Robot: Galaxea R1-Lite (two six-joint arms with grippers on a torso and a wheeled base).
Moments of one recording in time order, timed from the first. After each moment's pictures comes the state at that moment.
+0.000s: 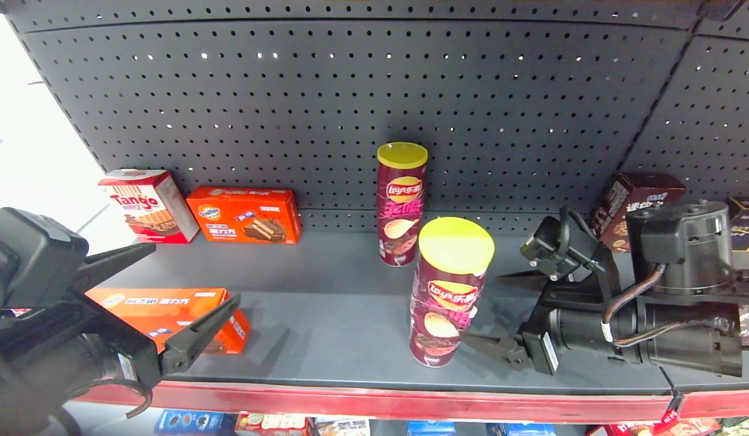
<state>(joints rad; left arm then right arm) -0.49 1.10 -0.41 -0.61 0.16 0.26 0.62 1.53 -0.76 -0.35 0.16 -0.26</state>
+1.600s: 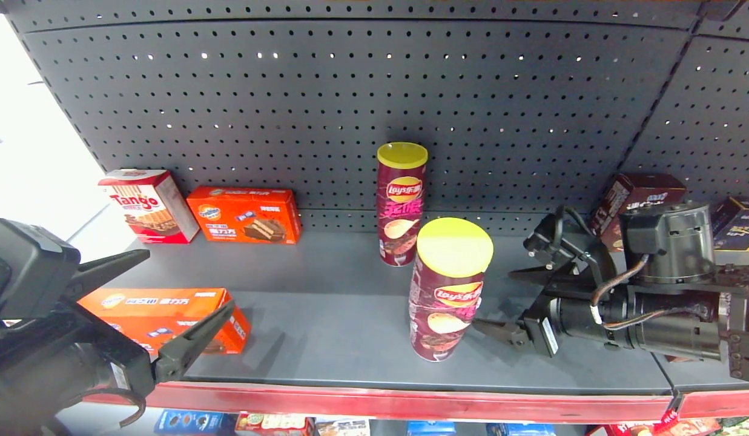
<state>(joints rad) -0.48 1.08 -0.39 -0.61 0.16 0.26 0.55 1.57 -0.77 -0.36 0.14 -0.27</state>
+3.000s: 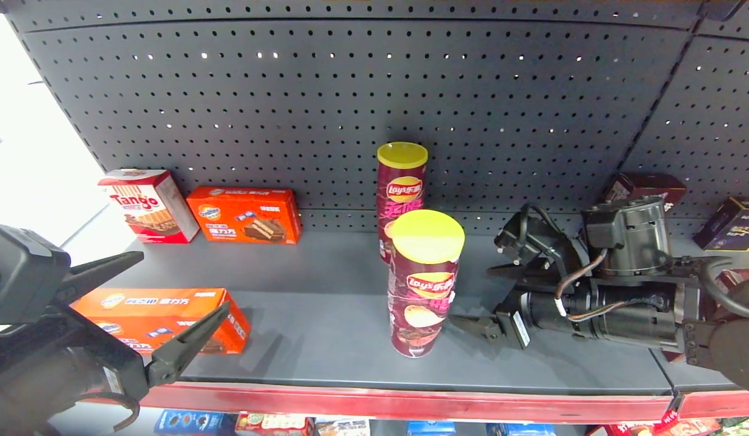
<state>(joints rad) -0.48 1.06 -0.38 -0.61 0.16 0.26 0.59 1.65 -0.84 -0.36 0.12 -0.26</state>
